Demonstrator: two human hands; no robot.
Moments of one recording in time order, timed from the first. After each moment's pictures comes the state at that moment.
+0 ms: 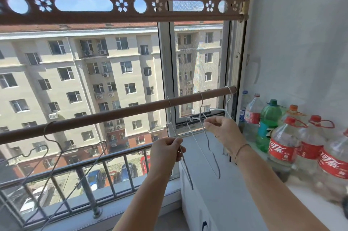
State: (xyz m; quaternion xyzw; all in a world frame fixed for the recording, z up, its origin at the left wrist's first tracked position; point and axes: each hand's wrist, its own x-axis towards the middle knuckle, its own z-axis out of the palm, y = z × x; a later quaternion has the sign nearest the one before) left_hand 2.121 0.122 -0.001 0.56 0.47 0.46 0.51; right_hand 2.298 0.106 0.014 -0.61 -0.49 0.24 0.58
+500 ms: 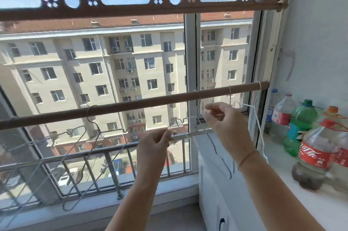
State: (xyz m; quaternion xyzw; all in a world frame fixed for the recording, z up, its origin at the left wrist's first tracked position) left_hand 2.044 0.096 0.001 0.56 0.50 0.56 0.35; right_hand 2.219 0.071 0.046 -0.55 -0.59 0.09 0.58
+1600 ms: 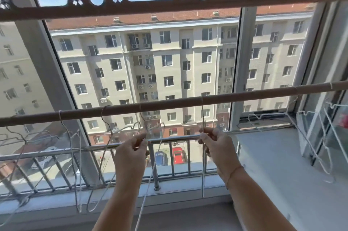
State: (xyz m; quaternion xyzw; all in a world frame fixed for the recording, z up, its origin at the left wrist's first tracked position) left_hand 1.771 0.103 -0.006 0.49 0.60 0.59 0.24; right_hand 1.970 0.116 -0.012 -0.51 -0.47 0.38 0.61
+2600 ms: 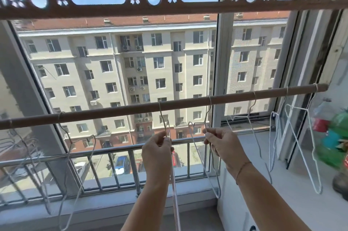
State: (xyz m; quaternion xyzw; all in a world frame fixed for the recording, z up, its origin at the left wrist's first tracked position) left_hand 1.927 0.131 -0.008 0.46 0.54 0.62 0.34; right_hand 2.091 0.134 -0.005 -0.55 -0.50 0.35 0.57
